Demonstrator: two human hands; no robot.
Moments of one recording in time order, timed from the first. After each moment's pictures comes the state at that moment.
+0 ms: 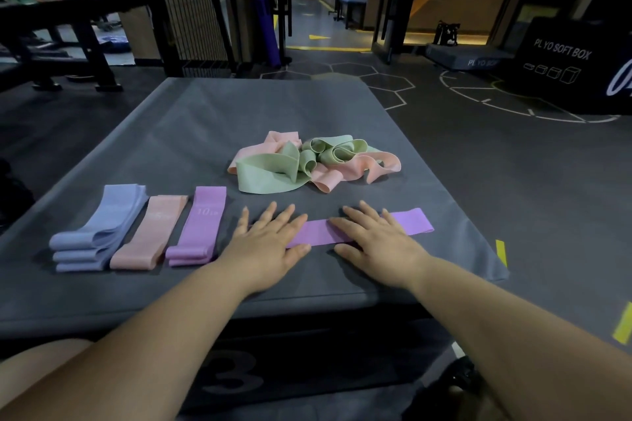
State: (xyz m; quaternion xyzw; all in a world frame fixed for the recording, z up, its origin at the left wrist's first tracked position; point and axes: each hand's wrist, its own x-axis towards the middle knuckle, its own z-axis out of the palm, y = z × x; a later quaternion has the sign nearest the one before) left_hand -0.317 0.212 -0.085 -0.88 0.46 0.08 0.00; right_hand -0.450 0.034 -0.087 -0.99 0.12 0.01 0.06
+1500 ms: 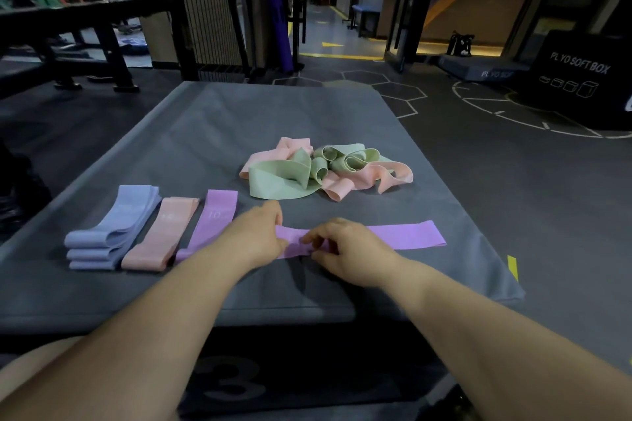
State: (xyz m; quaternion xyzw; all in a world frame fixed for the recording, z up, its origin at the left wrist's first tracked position) left_hand -0.297 0.218 -0.055 -0.93 0.32 0.10 -0.17; right_hand -0.418 0.077 -0.062 -0.96 0.07 -0.05 0.26
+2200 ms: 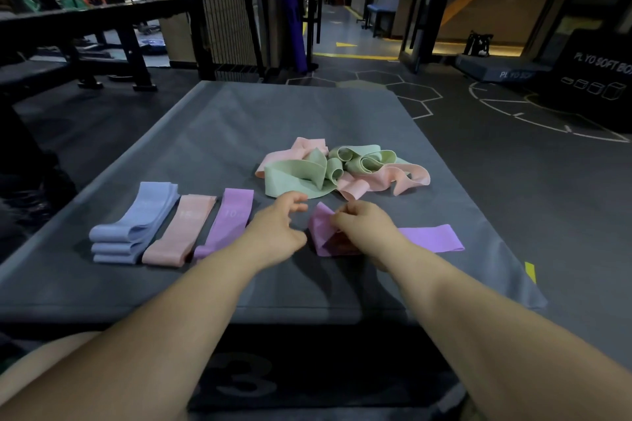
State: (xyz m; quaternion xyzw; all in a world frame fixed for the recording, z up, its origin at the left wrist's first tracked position) left_hand -0.296 0.217 -0.063 -0.84 0.31 0.17 -0.40; right_hand -0.388 0.077 -0.053 -0.81 0.30 -0.07 0.50
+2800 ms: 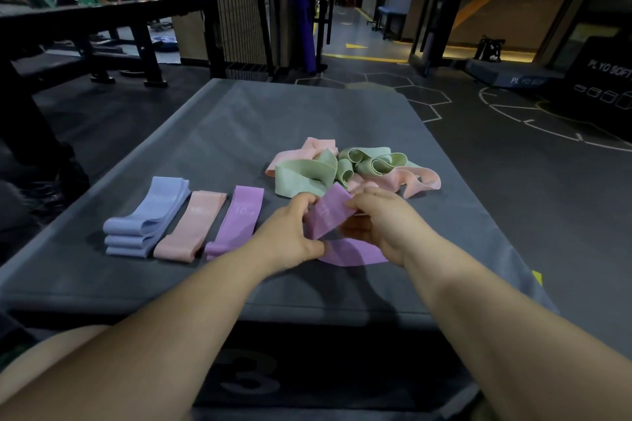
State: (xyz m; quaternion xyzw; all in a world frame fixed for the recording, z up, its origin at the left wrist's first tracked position) left_hand -0.300 0.225 -0.063 -0.83 0.36 0.17 -0.39; right_hand -0.393 0.082 -0.025 -0.63 0.25 -0.10 0.72
